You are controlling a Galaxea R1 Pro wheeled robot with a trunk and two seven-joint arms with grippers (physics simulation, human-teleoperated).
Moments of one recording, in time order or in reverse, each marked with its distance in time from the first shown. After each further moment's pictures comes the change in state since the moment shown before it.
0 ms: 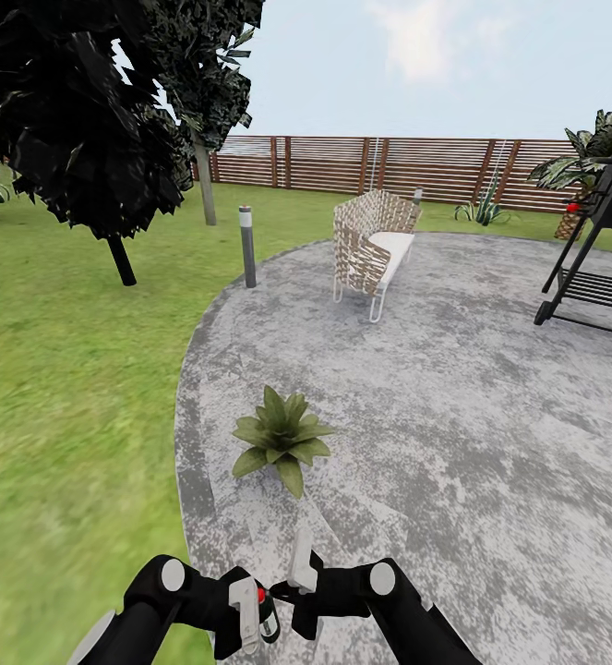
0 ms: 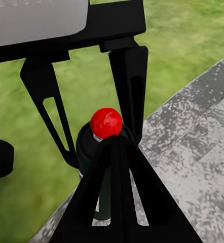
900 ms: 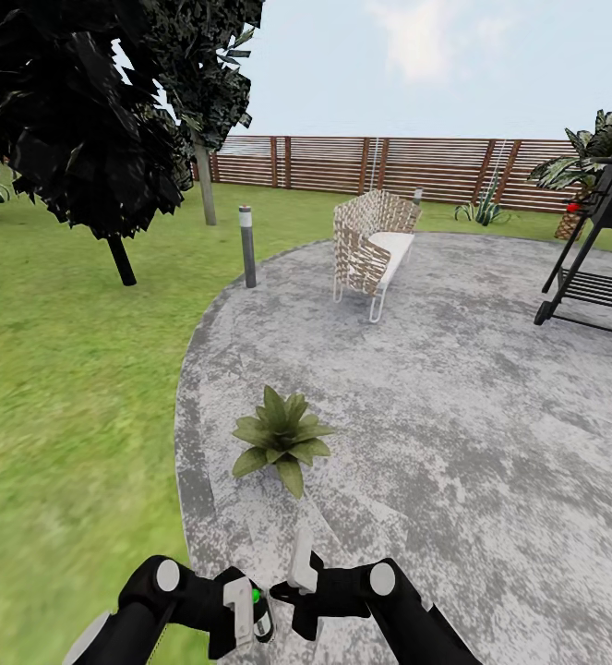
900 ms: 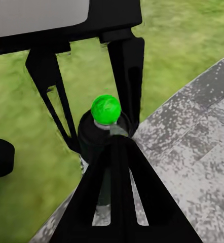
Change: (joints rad) left arm 0.000 0.016 0.007 0.004 -0.006 -0.002 0.005; right arm 0.000 0.000 0.000 0.003 0.001 0.000 0.000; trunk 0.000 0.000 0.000
